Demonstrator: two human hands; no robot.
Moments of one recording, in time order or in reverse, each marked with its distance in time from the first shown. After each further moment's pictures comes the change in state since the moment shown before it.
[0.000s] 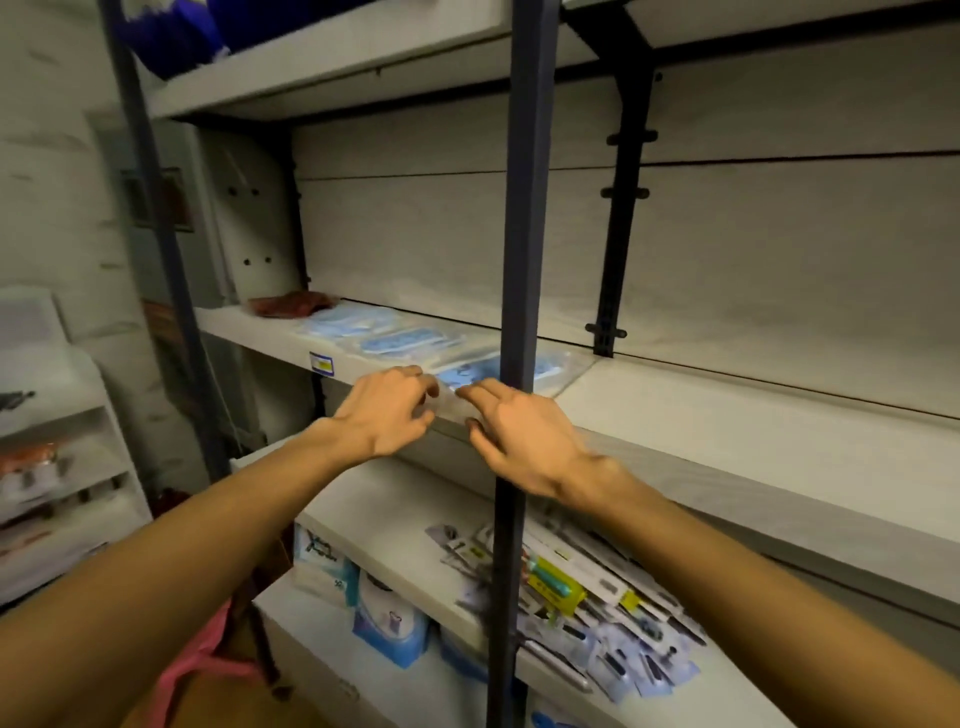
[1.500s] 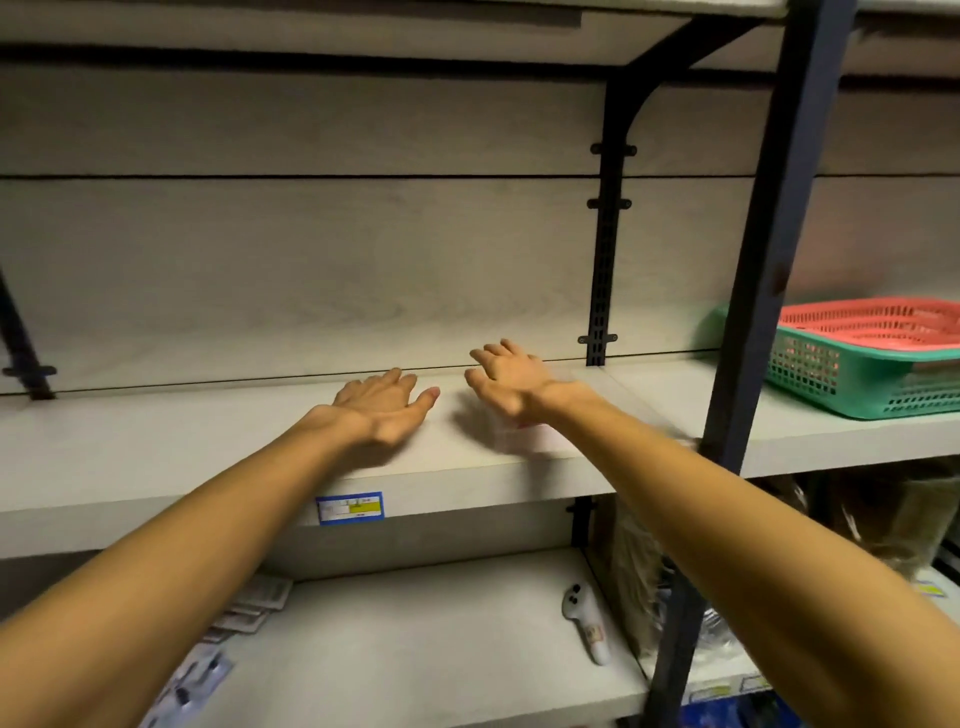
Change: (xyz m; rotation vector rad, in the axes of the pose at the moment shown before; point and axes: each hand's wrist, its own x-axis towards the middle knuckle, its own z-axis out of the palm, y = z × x) left_hand 0.071 0.636 -0.046 -0.184 -0.178 0.467; right_hand -0.454 0.332 -0.300 -0.202 -0.250 0.960
